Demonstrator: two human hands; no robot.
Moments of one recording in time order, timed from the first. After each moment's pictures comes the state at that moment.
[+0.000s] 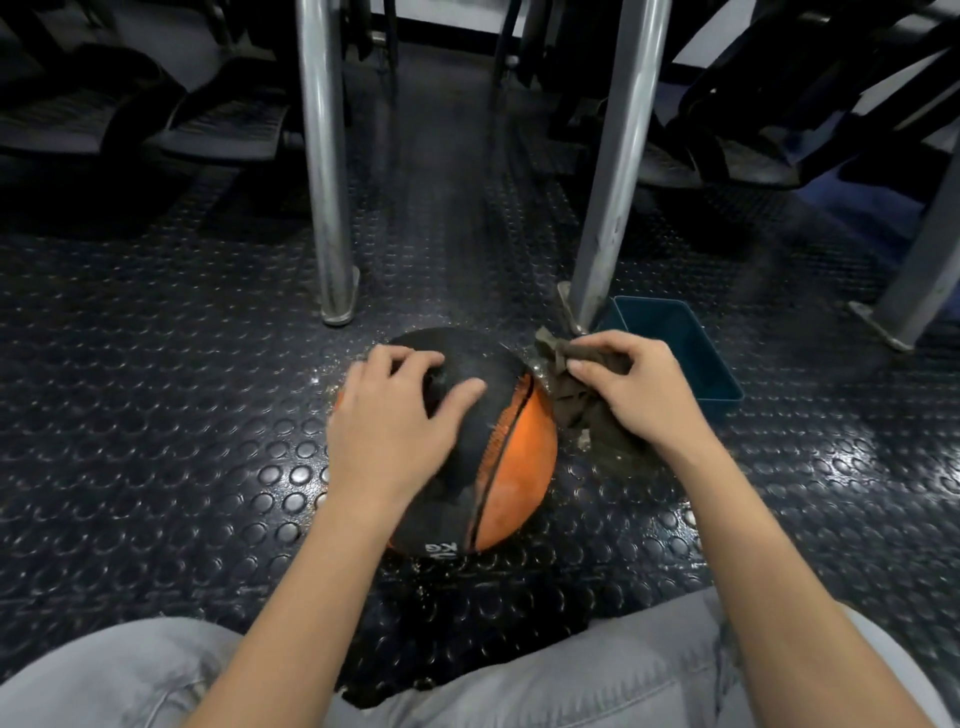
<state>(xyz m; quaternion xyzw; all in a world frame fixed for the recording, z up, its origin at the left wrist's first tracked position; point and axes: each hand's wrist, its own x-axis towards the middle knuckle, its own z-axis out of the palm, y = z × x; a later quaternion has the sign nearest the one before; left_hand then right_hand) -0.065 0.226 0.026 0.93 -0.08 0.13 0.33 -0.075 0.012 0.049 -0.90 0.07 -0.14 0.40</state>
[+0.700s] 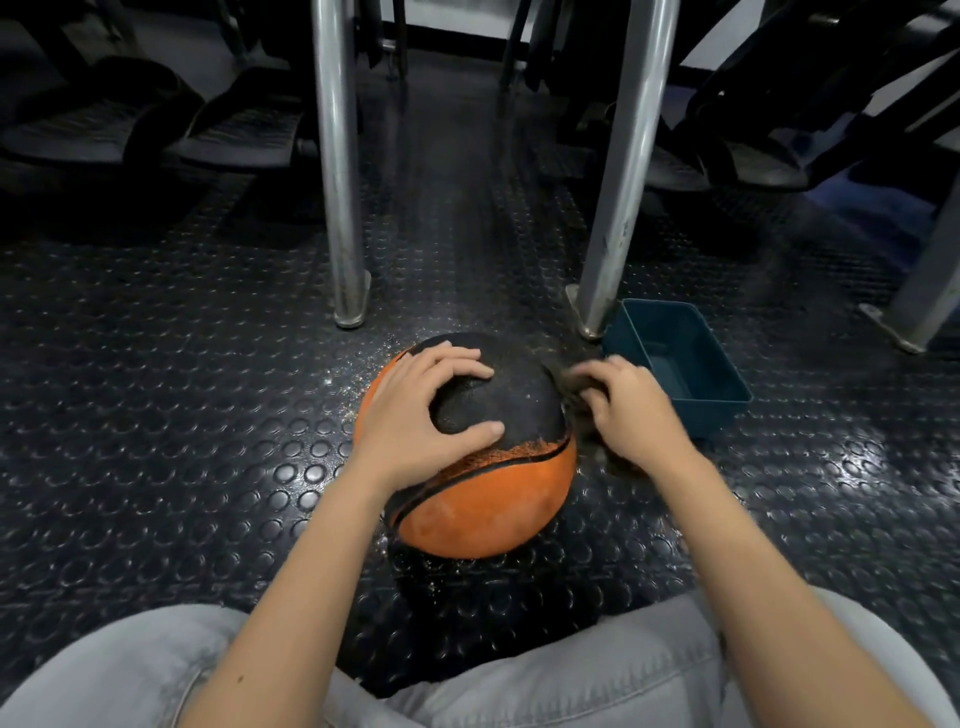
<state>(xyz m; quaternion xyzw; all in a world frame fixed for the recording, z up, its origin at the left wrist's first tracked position) -0.047 0.240 0.007 0.86 -0.27 0.07 0.44 -0.074 0.012 0.016 -0.98 0.04 -0.09 0.19</state>
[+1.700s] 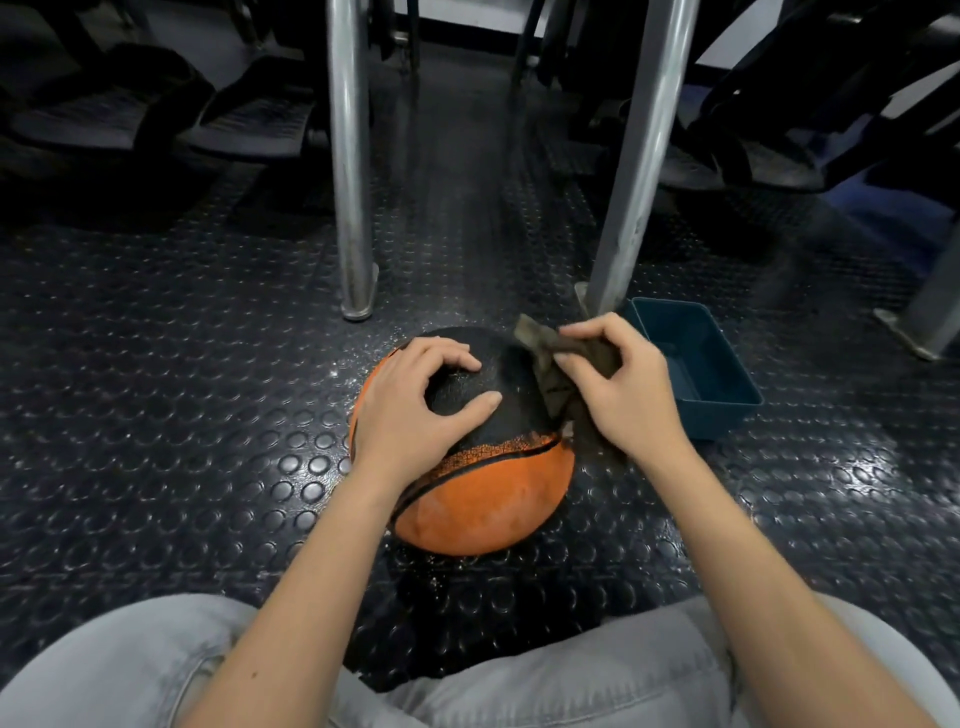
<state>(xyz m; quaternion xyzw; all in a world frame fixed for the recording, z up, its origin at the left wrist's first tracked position) -0.049 0.238 0.000 0.85 -0.19 0.14 0.47 -0.074 0.042 0.037 -0.88 -0.03 -0.24 0.41</state>
